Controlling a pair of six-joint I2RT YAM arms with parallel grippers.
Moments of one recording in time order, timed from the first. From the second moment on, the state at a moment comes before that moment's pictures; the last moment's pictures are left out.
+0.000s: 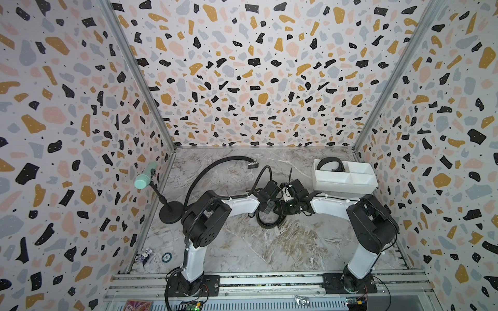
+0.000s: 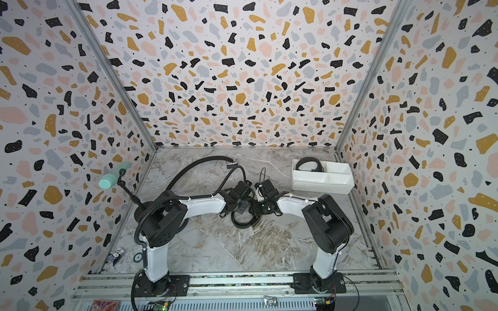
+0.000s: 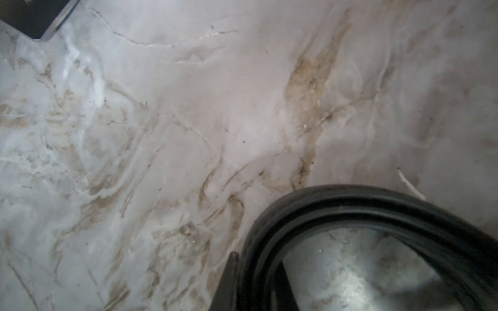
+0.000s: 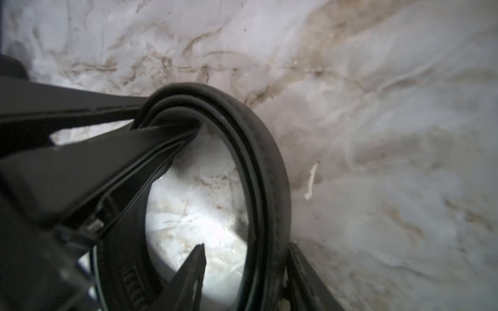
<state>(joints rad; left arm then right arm) -0.79 1.96 1.20 -0.31 -0.30 -0.15 0.64 1.77 0.98 -0.26 -0.25 0.40</state>
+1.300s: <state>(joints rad) -0.78 1.71 0.99 -0.25 -0.11 -0.31 0.70 1.88 1.20 -0.56 0.04 0.17</state>
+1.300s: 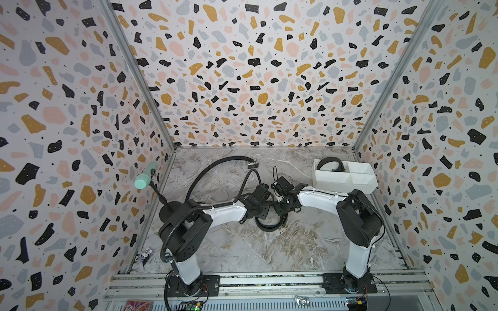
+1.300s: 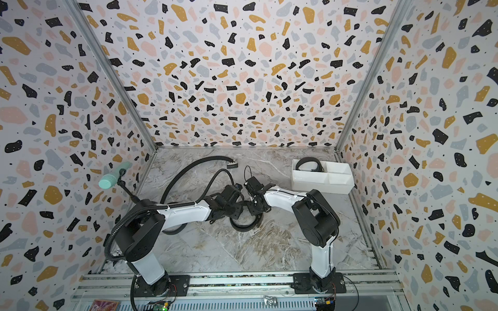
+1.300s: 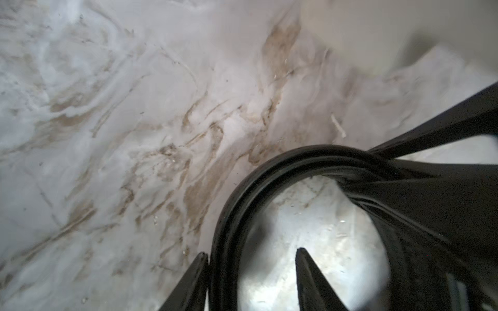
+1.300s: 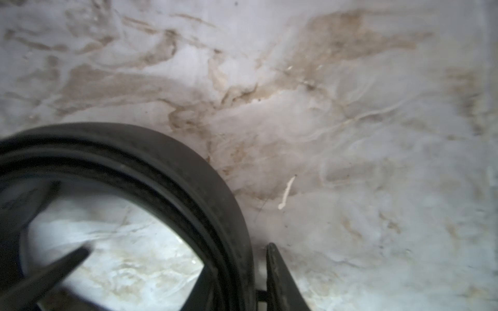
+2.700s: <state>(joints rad) -0.71 1.63 0.92 -0.17 -0.11 -0.35 -0.13 1.41 0.70 0.62 -0.01 -0.48</state>
